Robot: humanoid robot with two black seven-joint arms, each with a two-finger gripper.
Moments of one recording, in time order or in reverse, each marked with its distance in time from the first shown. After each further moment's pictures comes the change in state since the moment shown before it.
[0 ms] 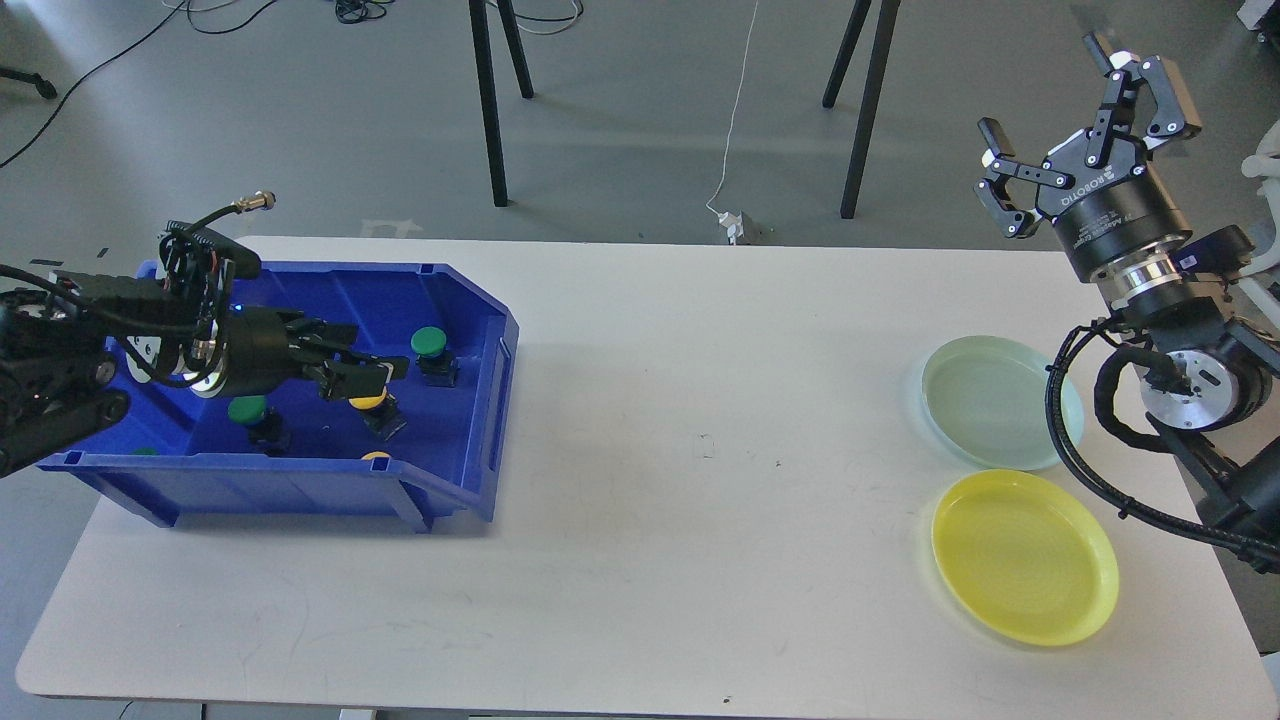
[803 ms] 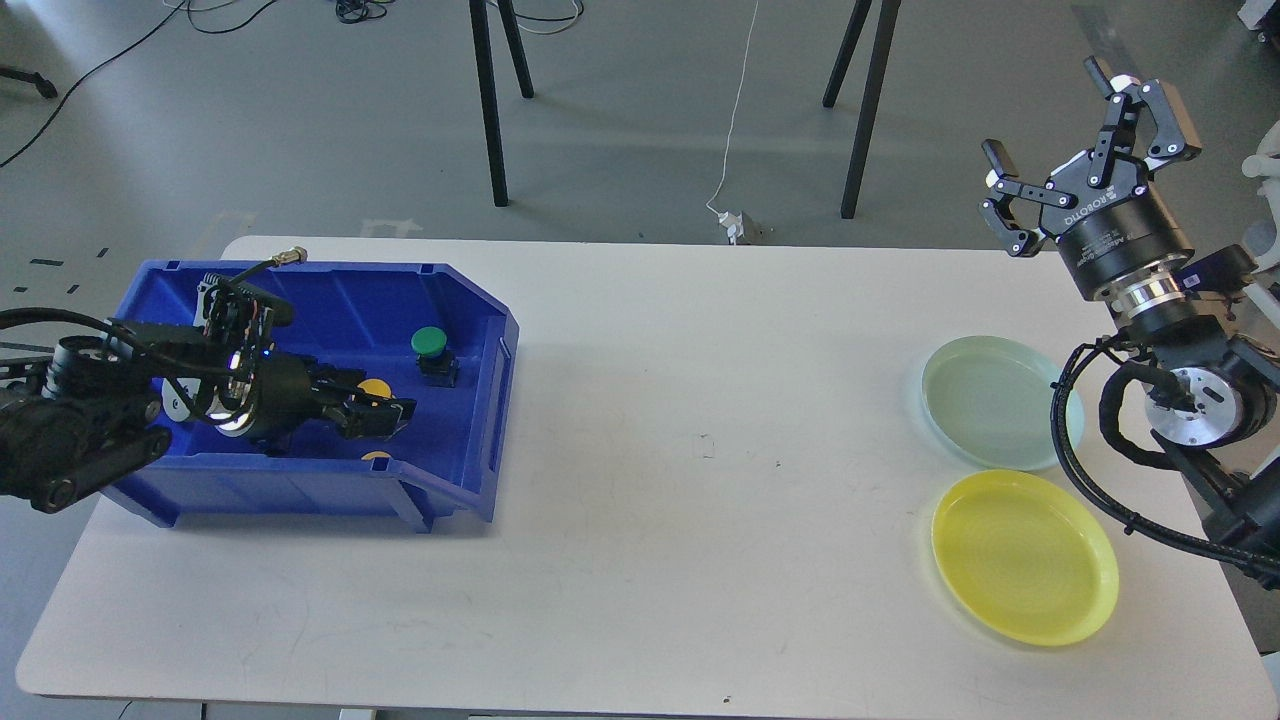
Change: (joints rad) left arm 0.081 -0.102 -0.001 0.142 0.000 -0.011 0.000; right arm -0.029 -0.010 0.002 0.001 0.000 0.000 0.000
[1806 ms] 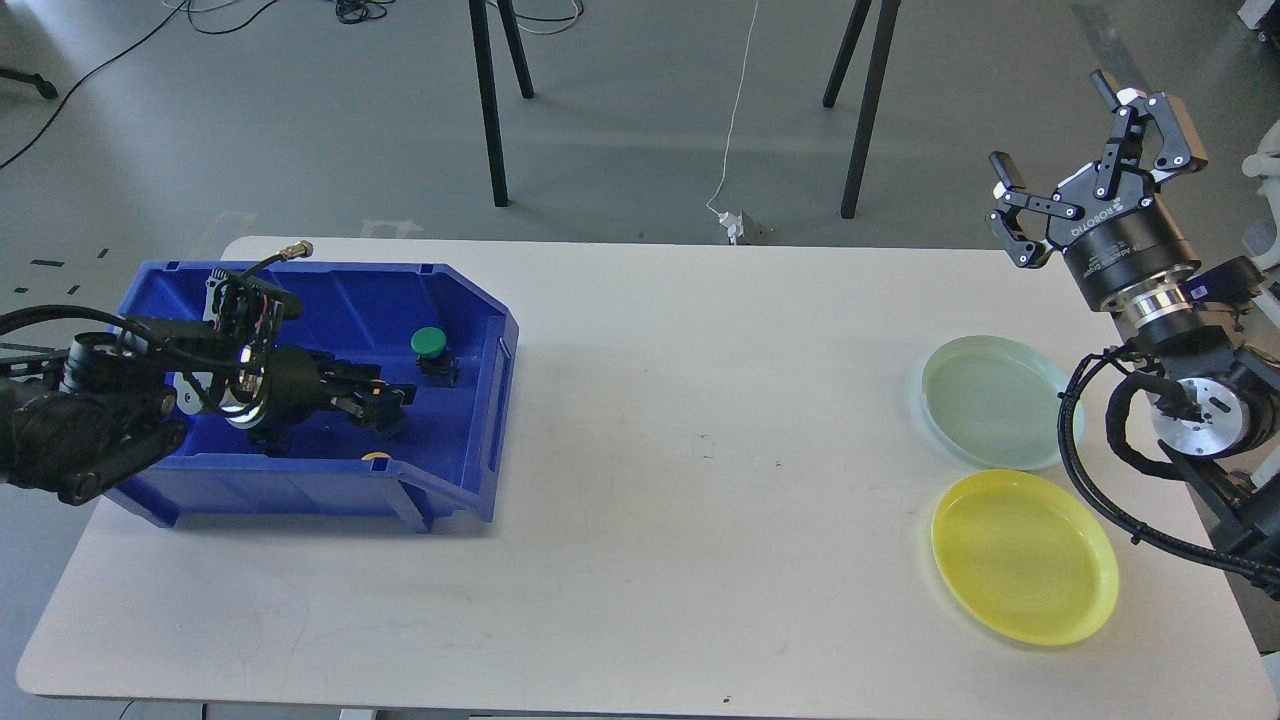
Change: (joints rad) left arm 0.009 -0.052 -0.008 0.072 -0.013 0.003 0.000; right arm -0.021 -0.006 0.002 0.000 0.001 0.000 0.002
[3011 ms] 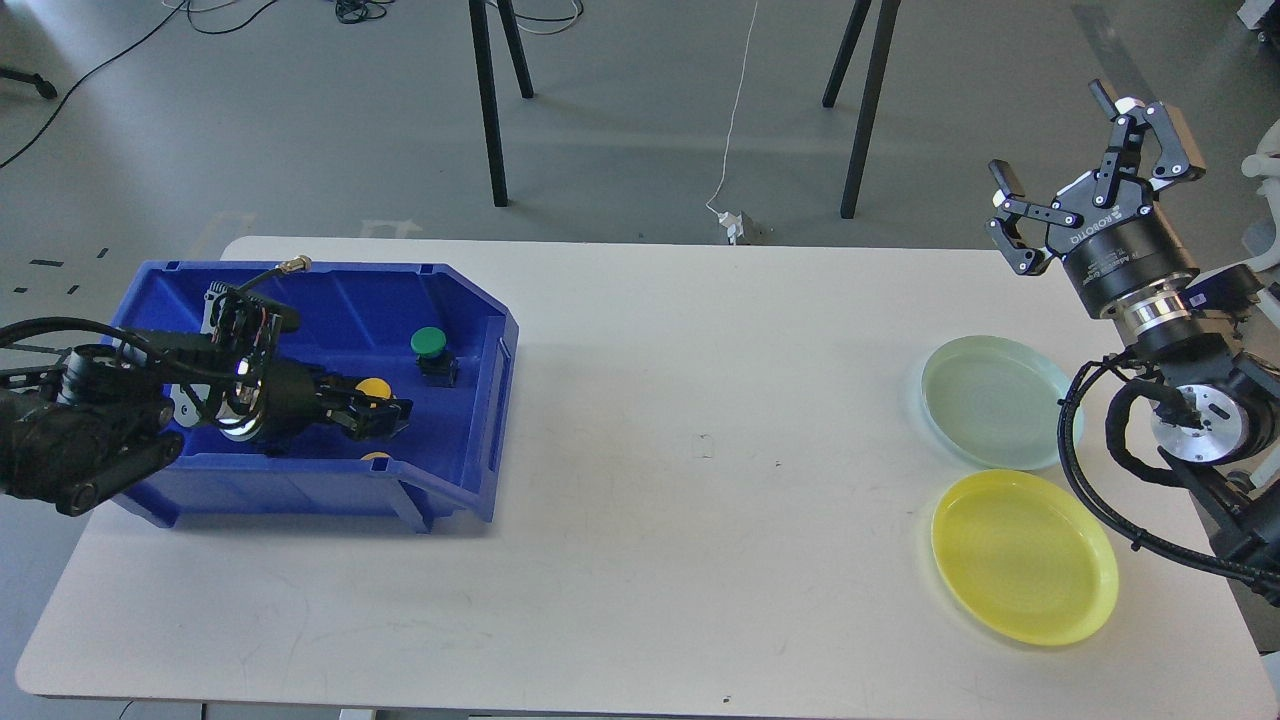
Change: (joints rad) left arm 0.020 0.002 0.006 0.004 0.001 -0.004 0.000; right arm -0.011 0.000 0.001 0.003 0.001 0.000 0.000
